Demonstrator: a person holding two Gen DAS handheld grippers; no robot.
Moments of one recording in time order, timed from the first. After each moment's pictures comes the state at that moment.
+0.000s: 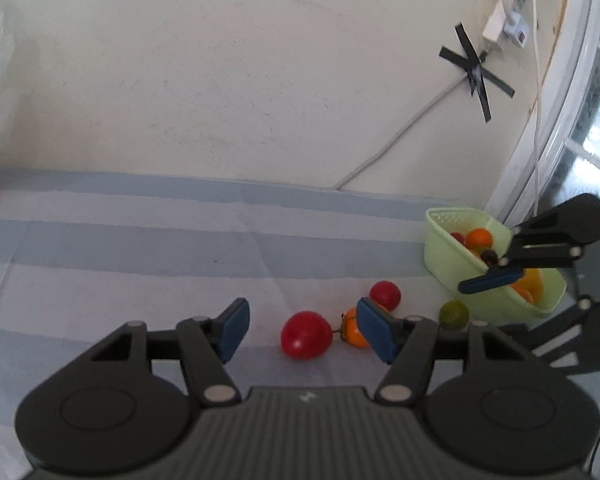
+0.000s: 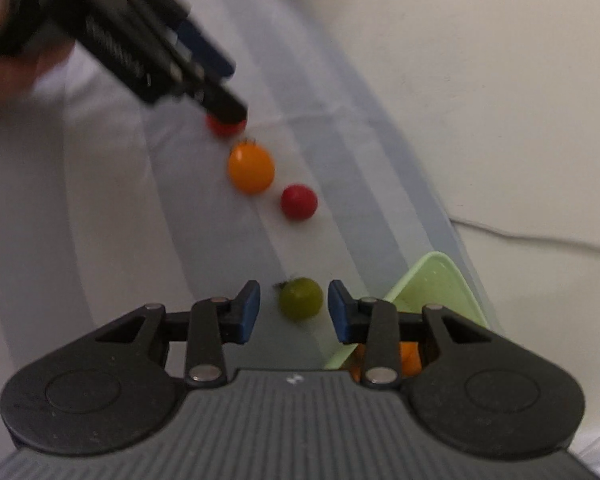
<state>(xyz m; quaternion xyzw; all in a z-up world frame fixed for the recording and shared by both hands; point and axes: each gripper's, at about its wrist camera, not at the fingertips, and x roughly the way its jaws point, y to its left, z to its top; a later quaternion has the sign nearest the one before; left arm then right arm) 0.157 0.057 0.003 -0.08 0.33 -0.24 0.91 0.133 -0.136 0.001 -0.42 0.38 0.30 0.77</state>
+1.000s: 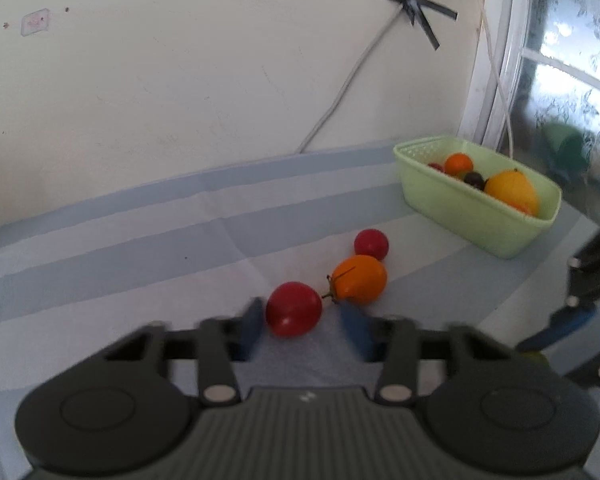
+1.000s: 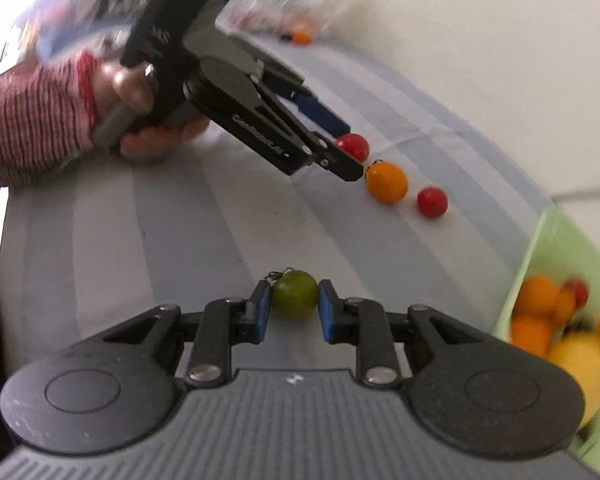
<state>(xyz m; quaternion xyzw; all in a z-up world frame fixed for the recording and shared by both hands) 0.160 0.026 -0.007 0.07 0.33 -0.29 0.90 0.042 -0.169 -0.005 -0.16 0.35 0.40 0.83</state>
